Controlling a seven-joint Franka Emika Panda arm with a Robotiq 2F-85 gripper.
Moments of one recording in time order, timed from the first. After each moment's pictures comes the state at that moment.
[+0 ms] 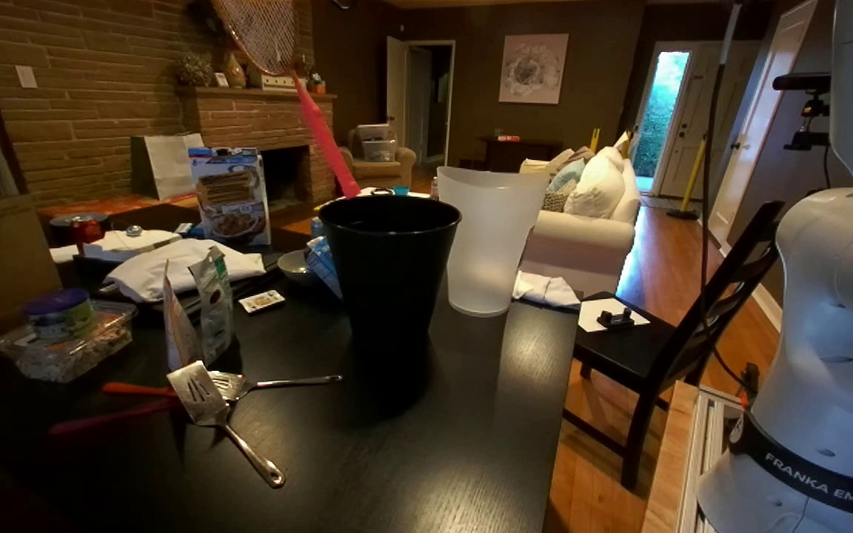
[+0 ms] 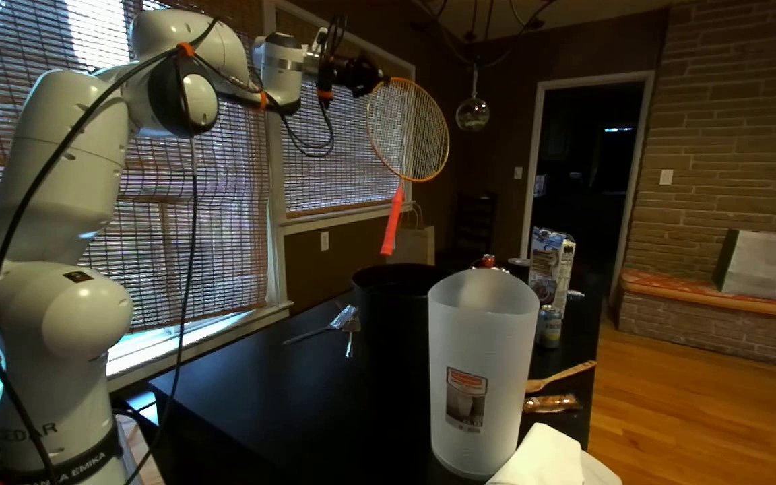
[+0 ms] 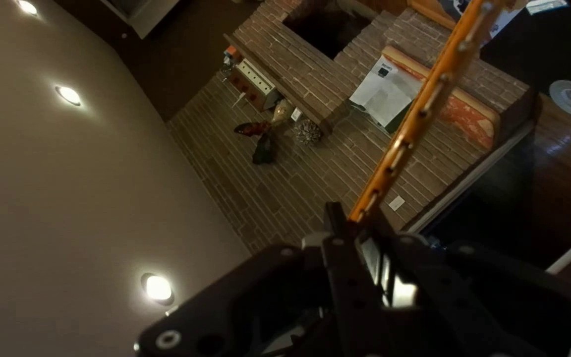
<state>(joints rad) 0.42 0.33 0.03 -1.03 -1.34 2.05 0.48</state>
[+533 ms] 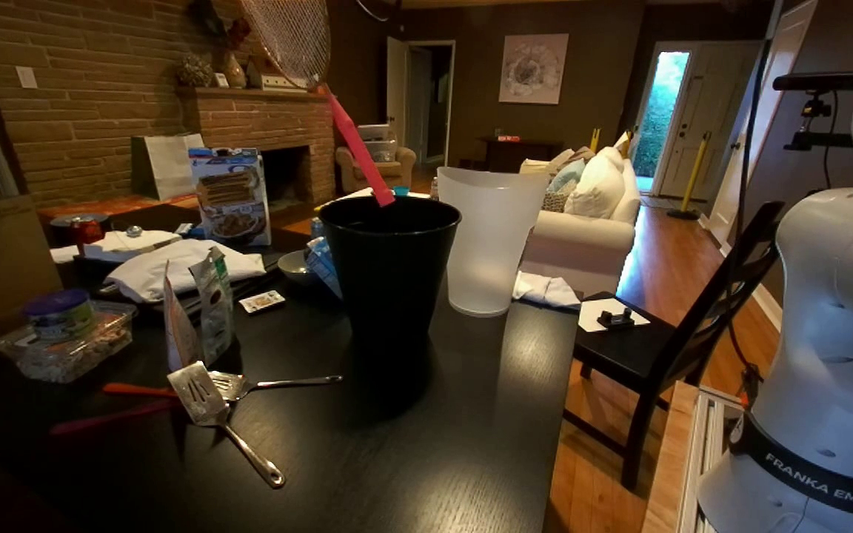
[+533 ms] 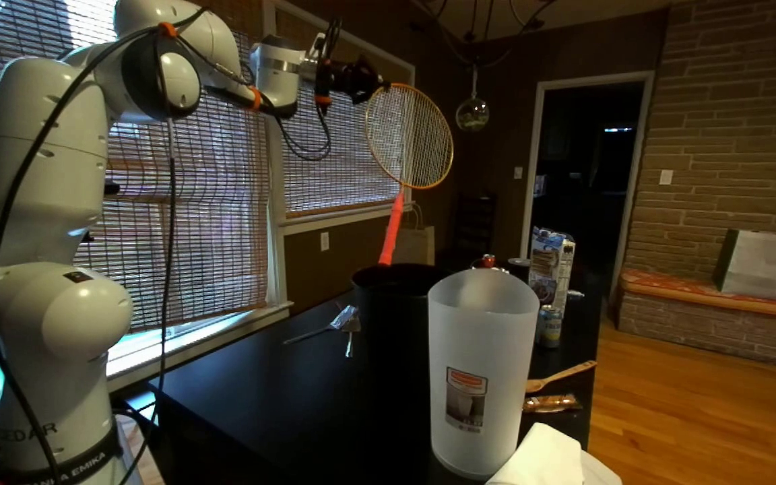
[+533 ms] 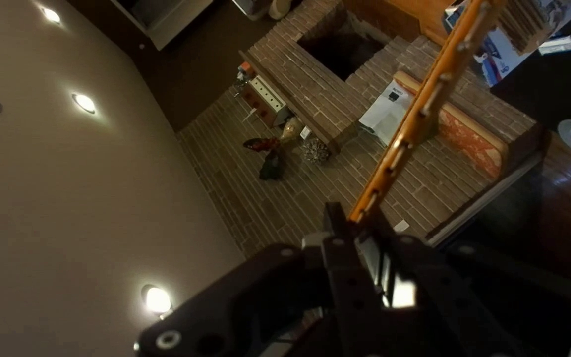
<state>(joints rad) 0.42 0.22 0.02 -1.23 -1.38 2.03 0.53</state>
